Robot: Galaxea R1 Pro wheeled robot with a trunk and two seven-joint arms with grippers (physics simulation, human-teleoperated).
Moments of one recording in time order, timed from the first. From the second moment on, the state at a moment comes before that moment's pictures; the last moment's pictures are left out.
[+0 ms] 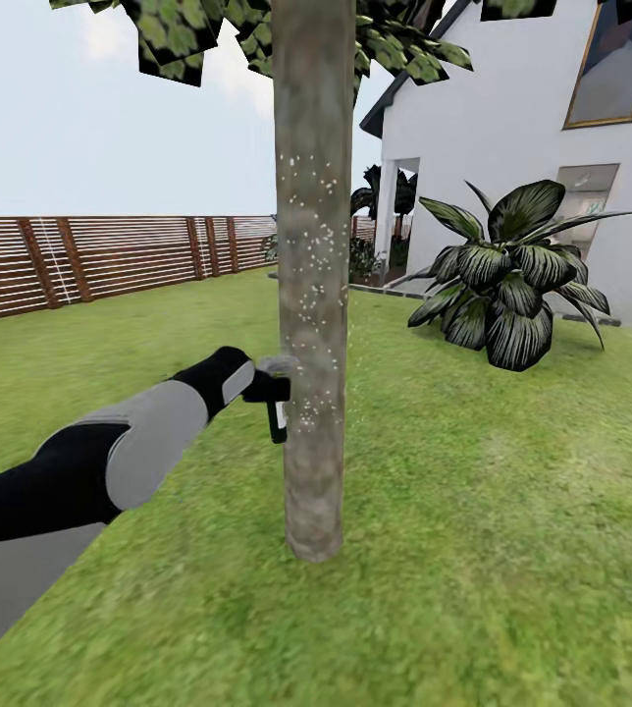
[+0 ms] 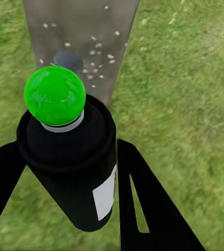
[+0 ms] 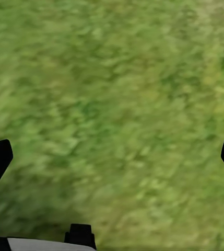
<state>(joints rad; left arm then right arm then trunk) -1.49 -0.17 0.10 -0.03 -0.04 0.61 -0.13 -0.34 0.02 -0.31 0.02 0.52 -0.34 -0.18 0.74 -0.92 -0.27</state>
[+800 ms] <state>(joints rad) -1.36 -0.11 0.09 -0.03 -0.05 0.58 -0.12 -0.34 0.02 -0.31 0.02 0.52 -0.34 -0.18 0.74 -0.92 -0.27</state>
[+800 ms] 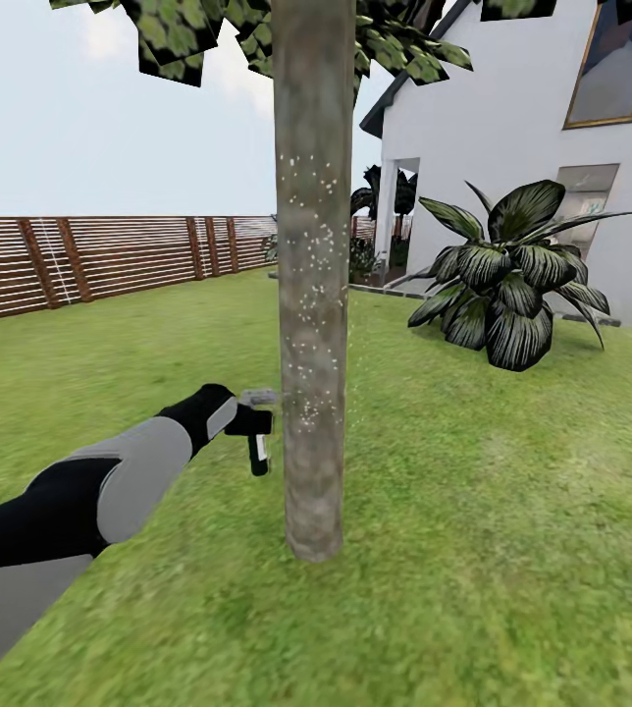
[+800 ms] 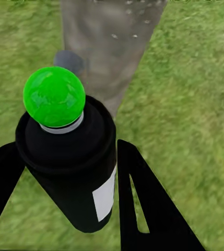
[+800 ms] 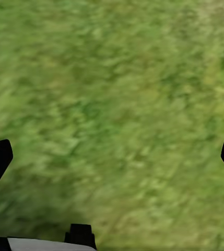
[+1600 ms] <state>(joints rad) -1.36 -0.09 0.09 -0.45 -0.04 0.84 -0.12 -0.34 0.02 -0.31 0.02 0.52 -0.34 -0.18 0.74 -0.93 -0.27</state>
